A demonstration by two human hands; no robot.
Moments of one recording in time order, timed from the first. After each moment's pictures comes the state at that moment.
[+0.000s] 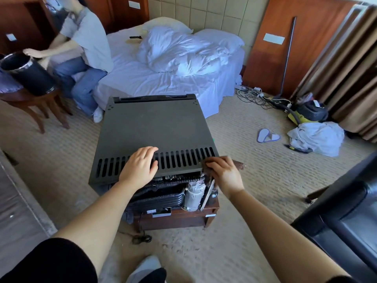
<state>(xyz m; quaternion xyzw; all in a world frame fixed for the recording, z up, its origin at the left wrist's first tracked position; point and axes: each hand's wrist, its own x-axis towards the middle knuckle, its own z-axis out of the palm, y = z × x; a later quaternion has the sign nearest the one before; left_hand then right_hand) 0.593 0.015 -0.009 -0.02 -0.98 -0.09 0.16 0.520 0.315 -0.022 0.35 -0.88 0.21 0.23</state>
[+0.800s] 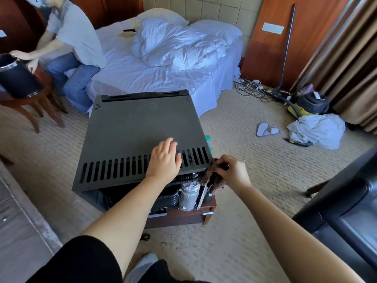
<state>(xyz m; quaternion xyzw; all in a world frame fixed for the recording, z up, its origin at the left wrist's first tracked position) 0.538 0.107 -0.008 0.00 -0.98 -0.08 0.17 0.501 0.344 -0.005 0.13 -0.91 0.40 0.02</state>
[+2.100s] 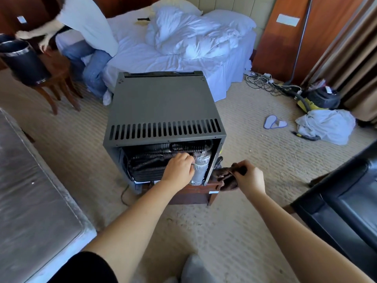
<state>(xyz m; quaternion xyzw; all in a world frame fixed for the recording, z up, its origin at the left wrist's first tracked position) 0.664 0.140 -0.037 -0.04 -0.98 -0.18 0.07 0.624 0.375 -0.018 -0.01 -0.93 0.38 -0.03</state>
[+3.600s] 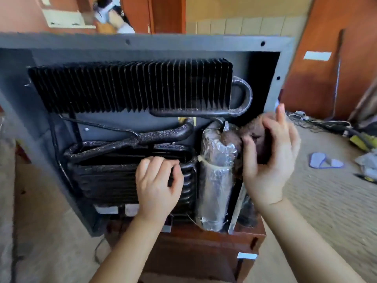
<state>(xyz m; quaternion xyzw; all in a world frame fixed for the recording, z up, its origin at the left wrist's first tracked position) 0.581 0.119 -0.297 0.06 -0.81 -0.08 0.58 0.487 0.294 -0.251 0.30 -0.66 0.45 0.52</state>
